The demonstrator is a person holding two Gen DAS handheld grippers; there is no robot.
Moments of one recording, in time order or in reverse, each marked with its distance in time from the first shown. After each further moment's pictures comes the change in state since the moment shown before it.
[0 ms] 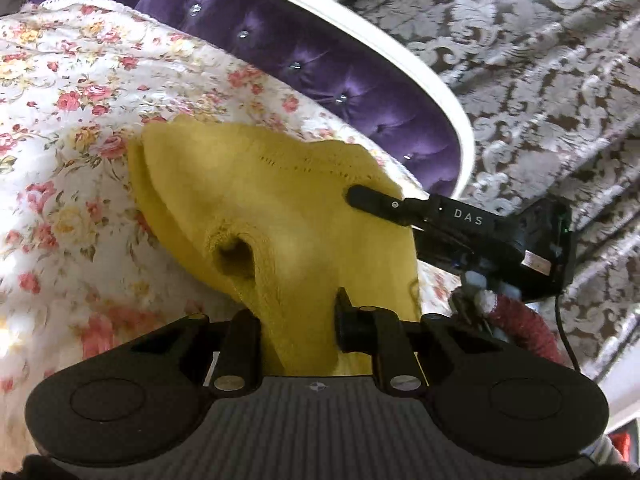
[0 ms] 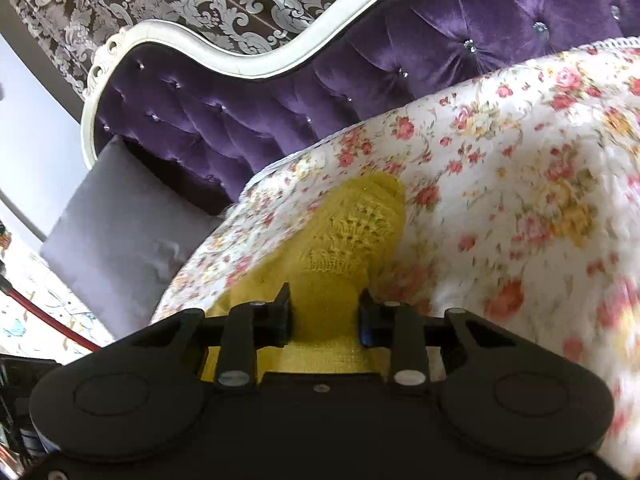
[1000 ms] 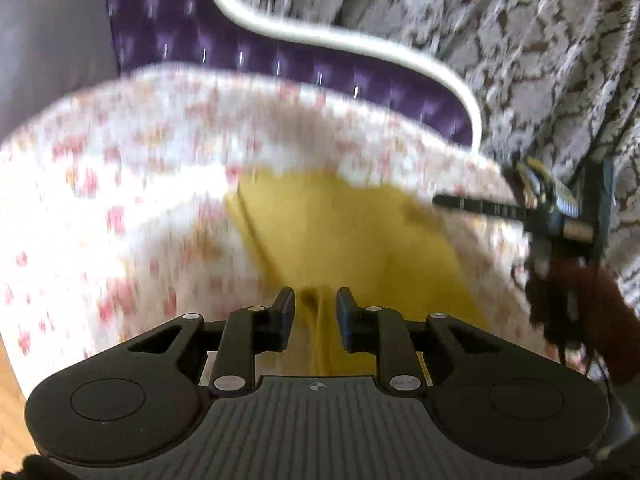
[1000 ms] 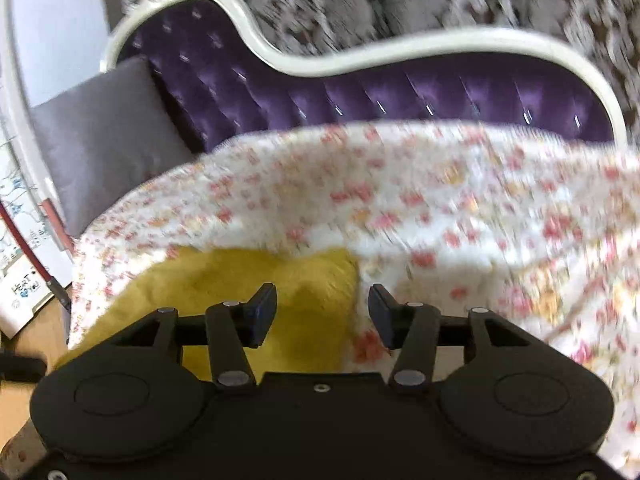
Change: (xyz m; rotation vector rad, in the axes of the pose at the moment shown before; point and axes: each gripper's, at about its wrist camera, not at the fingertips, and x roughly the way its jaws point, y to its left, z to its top) left arm -0.160 -0.086 -0.156 0.233 -0.135 0.319; right arm -0.116 0.087 -0.147 -0.389 -0.149 -0.331
